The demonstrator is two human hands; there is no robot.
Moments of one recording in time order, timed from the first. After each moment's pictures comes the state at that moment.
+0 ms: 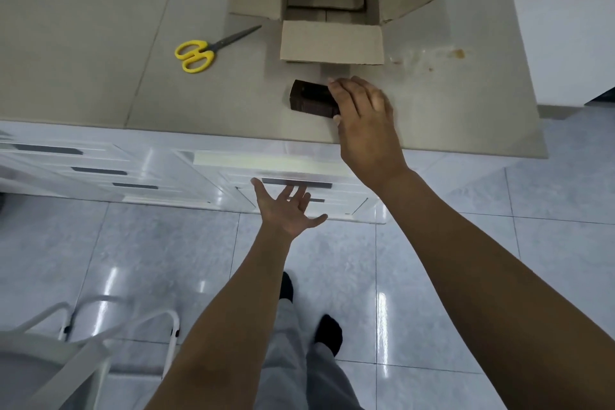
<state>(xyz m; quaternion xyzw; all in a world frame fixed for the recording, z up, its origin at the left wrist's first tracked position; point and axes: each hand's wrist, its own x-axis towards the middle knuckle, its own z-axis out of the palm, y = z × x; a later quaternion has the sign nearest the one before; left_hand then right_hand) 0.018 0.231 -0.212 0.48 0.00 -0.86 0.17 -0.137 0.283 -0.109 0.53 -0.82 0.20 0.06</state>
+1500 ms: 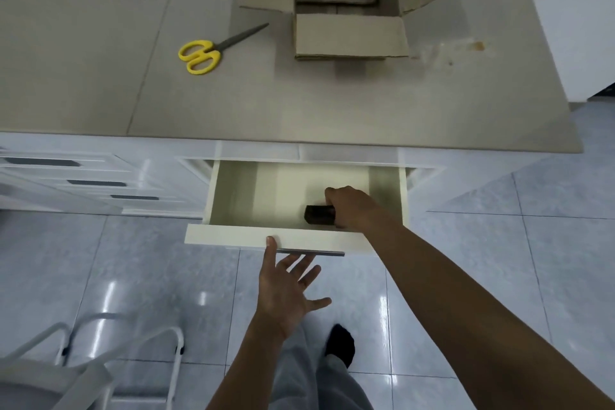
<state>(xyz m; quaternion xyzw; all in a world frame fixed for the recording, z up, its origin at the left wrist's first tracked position) 0.112 0.289 -0.232 0.51 -0.06 -0.86 0.08 -0.092 0.288 -0.215 0.49 -0.79 -0.06 -0.36</state>
